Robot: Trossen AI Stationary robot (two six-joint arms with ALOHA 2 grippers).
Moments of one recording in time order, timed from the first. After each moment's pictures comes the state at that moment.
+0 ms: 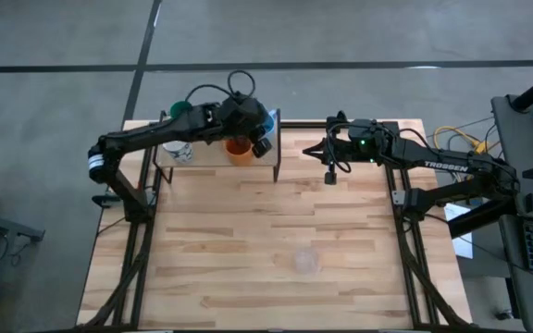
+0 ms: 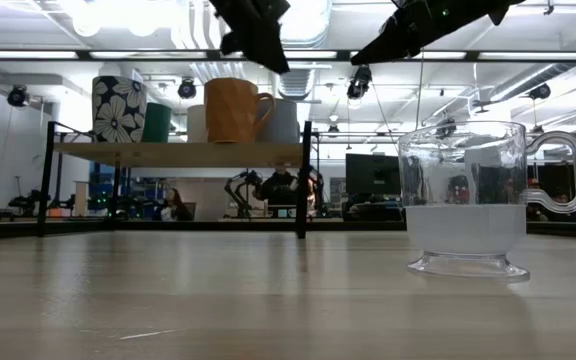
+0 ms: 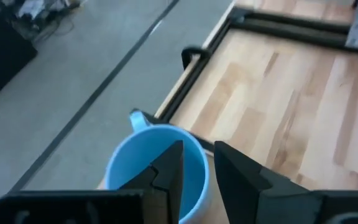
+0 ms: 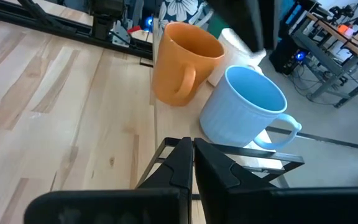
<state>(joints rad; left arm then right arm) 0.30 1.61 1.68 -0.69 -0.30 -0.01 -0.30 1.13 0.91 -0.16 -0.09 -0.42</state>
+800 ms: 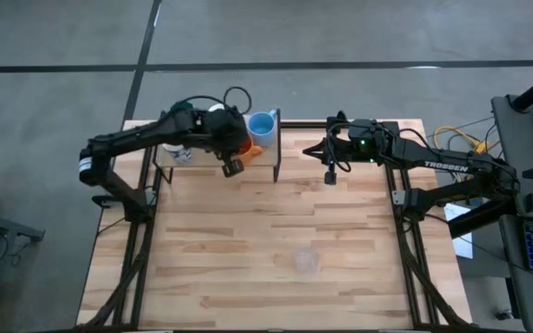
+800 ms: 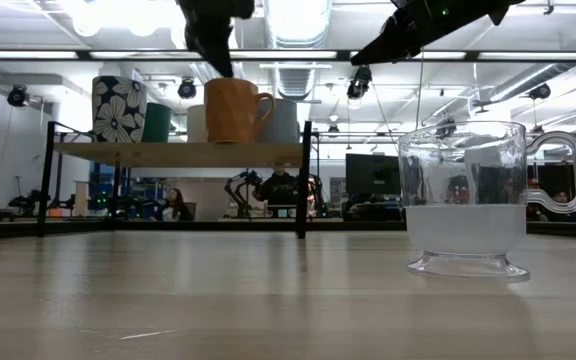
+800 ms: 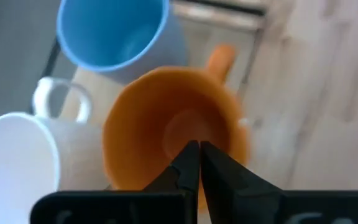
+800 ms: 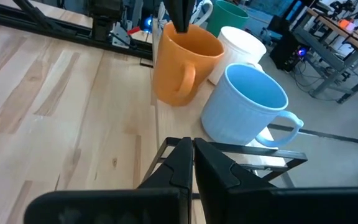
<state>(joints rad) 0.26 1.54 1.68 -1.16 -0.24 0.01 -0.30 1.13 0.91 -0.16 -0.09 -0.39</state>
